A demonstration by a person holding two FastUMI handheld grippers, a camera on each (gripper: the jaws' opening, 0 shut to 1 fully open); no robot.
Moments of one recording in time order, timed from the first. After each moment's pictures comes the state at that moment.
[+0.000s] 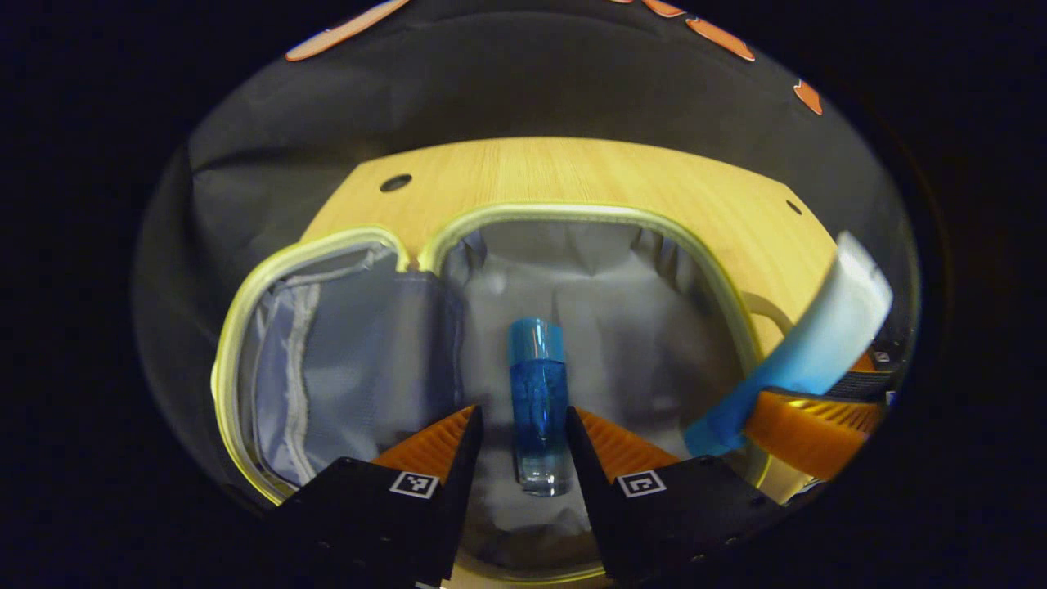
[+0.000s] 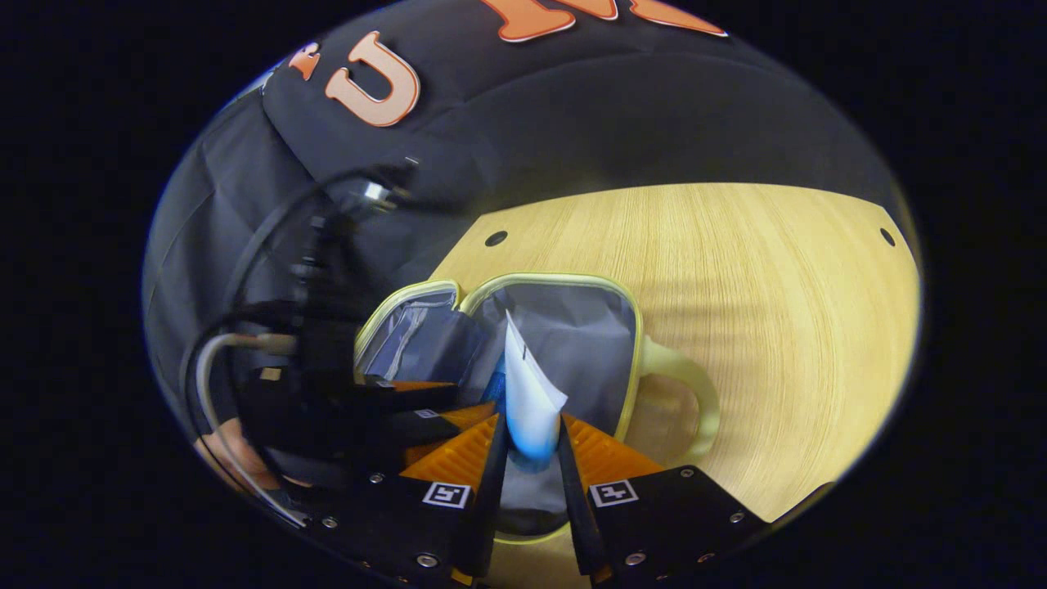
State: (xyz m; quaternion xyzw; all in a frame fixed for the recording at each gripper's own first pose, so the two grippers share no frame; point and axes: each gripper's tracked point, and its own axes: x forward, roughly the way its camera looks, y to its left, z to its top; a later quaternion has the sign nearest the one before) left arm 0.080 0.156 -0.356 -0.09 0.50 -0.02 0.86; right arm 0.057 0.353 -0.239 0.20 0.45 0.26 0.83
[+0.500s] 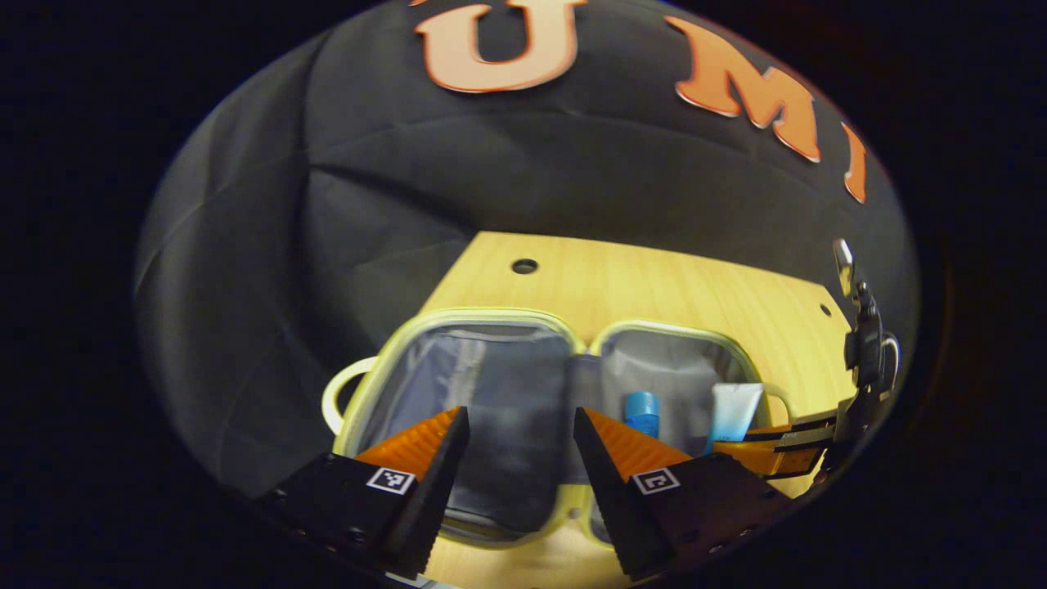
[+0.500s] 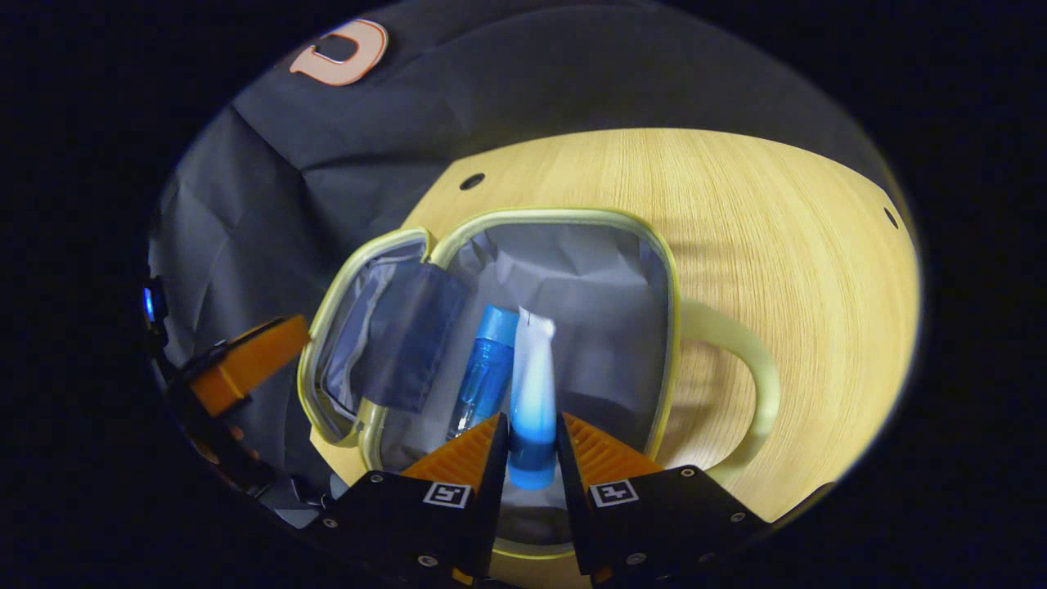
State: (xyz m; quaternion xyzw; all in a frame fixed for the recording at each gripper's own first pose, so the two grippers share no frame) left arm 0.036 0.315 -0.286 -0.14 0.37 0.14 0.90; right arm 0.049 0.381 -0.288 0.15 0.55 0.23 0.79
